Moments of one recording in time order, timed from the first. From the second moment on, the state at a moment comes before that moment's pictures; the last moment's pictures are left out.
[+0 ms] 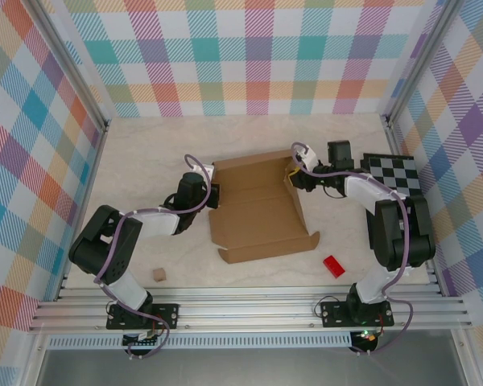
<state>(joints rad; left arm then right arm) -0.47 1.65 0.71 0.42 -0.03 -0.18 0.17 1.69 1.03 -0.13 -0.65 -0.43</state>
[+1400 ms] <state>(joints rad) -0.48 1.58 0.76 0.27 -0.30 -0.19 0.14 1.19 0.84 -0.32 -0.41 0.12</state>
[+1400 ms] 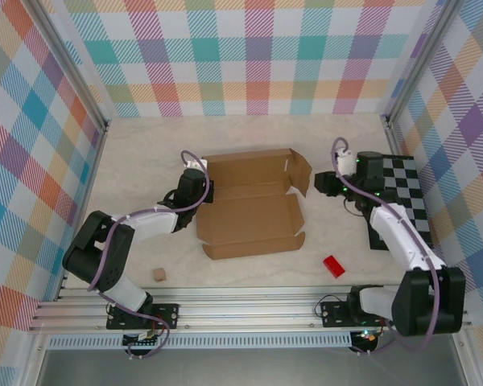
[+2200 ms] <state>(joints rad) -0.47 1.58 0.75 0.29 -0.27 -0.19 0.36 1.64 0.76 -0.13 -0.13 0.55</state>
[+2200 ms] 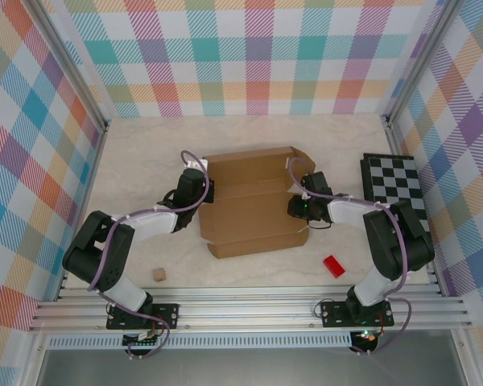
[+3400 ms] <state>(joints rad) -0.46 1.57 0.77 0.22 -0.19 -0.24 0.10 1.32 0.82 -0.20 -0.02 0.29</state>
